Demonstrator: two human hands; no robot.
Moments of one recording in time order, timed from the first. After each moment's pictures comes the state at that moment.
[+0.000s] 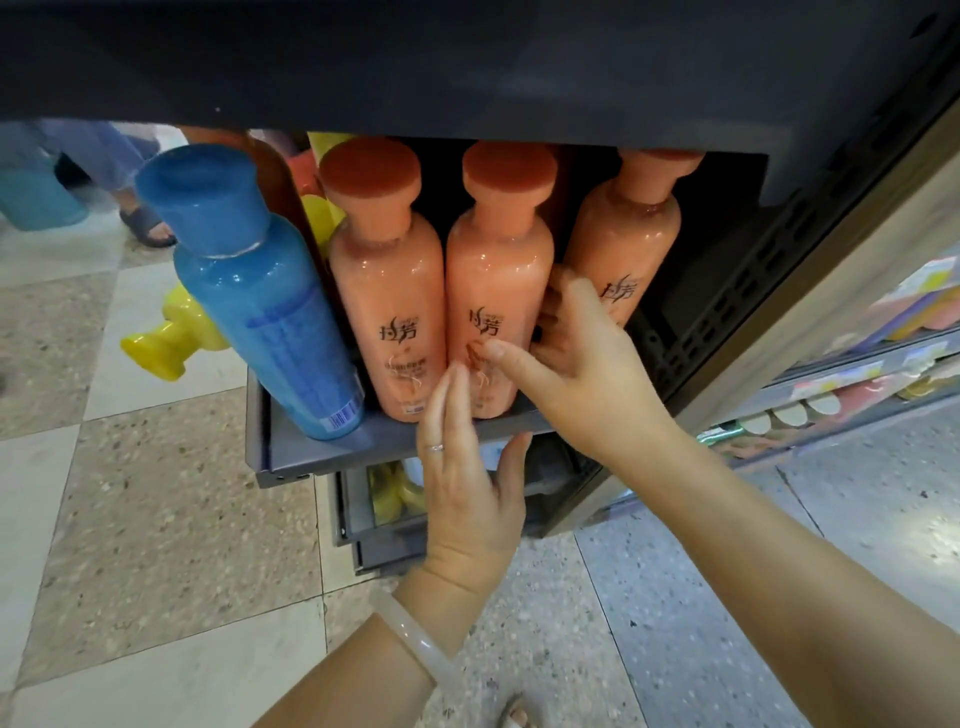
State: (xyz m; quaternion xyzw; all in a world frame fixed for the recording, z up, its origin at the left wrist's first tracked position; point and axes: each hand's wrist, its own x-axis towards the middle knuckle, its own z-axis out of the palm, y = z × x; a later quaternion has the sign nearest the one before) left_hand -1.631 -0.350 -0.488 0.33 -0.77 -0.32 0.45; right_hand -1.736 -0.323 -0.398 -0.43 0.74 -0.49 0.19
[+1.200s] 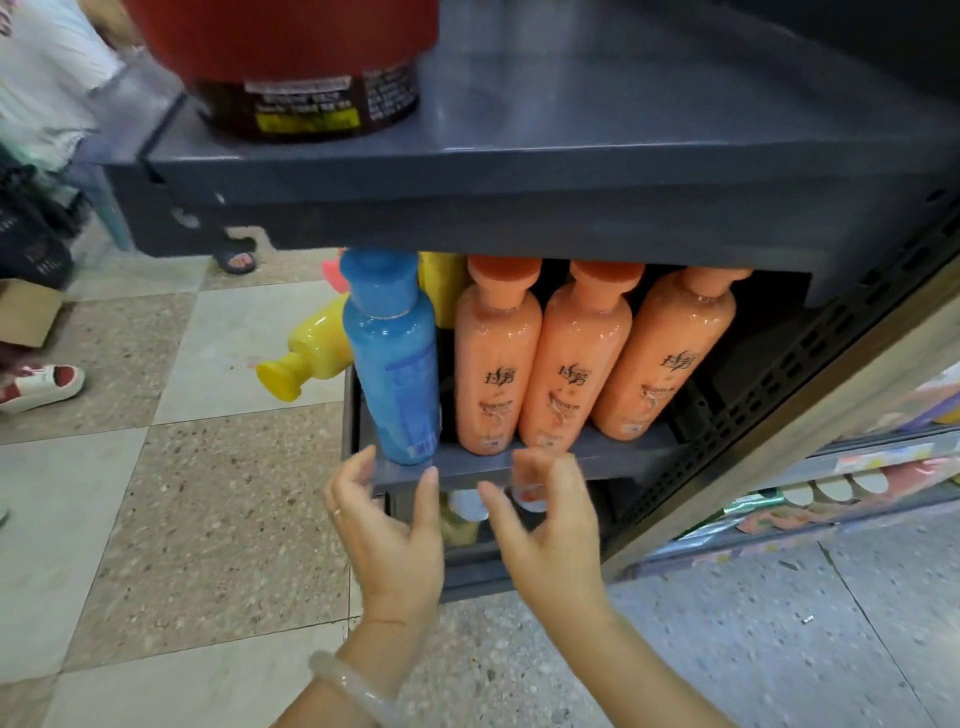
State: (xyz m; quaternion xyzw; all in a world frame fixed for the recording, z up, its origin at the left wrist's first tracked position) left_hand -1.549 -0.385 -0.470 0.51 -0.59 -0.36 0.51; right_hand -1.637 -0.316 -0.451 -0.38 0.74 -0.55 0.13
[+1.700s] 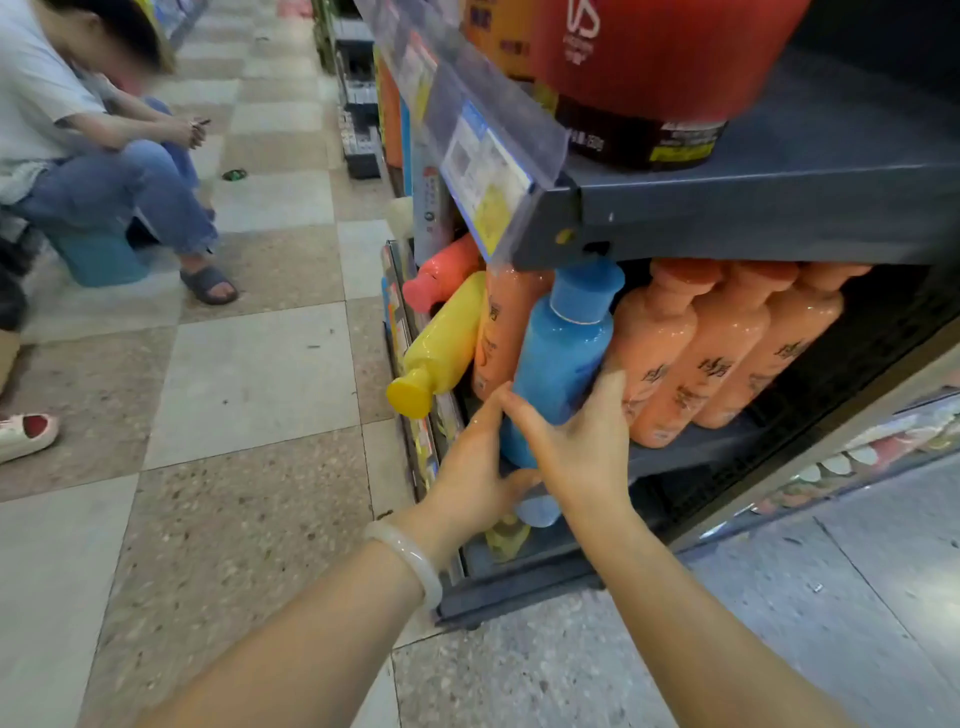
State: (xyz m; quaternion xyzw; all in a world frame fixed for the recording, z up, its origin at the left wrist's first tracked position) left_hand -1.499 -0.503 -0.455 0.22 -0.80 -0.52 0.19; right_hand -1.568 -0.428 -0.401 -0.25 0.77 -0.58 0.09
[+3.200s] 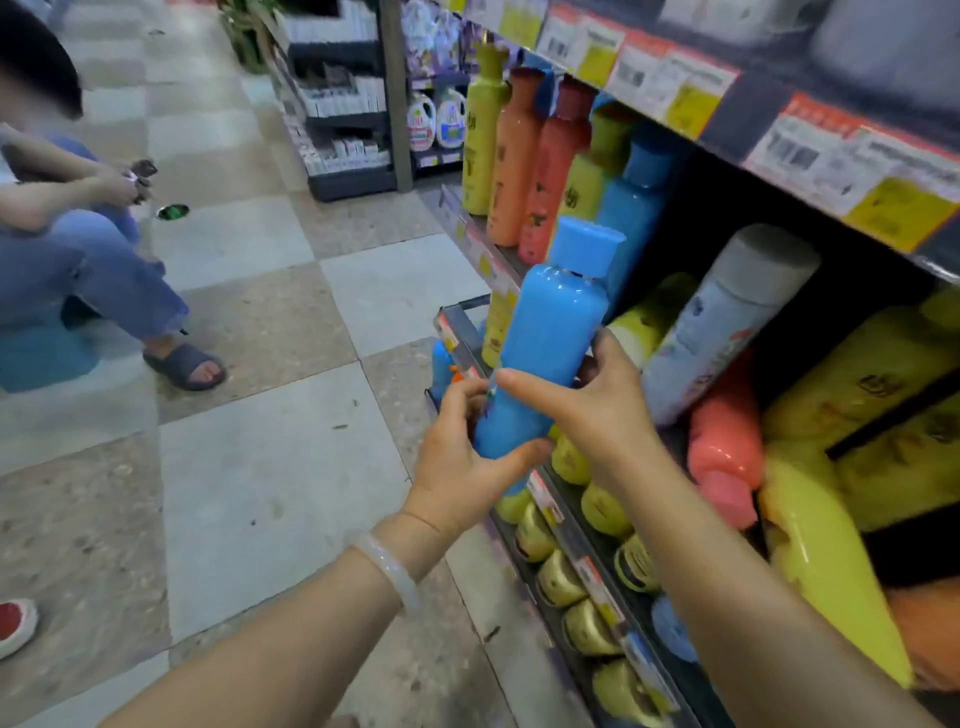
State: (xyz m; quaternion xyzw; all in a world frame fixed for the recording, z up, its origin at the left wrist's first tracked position) left_hand -1.489 -0.925 -0.437 0.20 -0.73 -0.61 0.24; right_hand -1.575 -0.842 -0.379 -0.19 0.72 -0.65 0.16
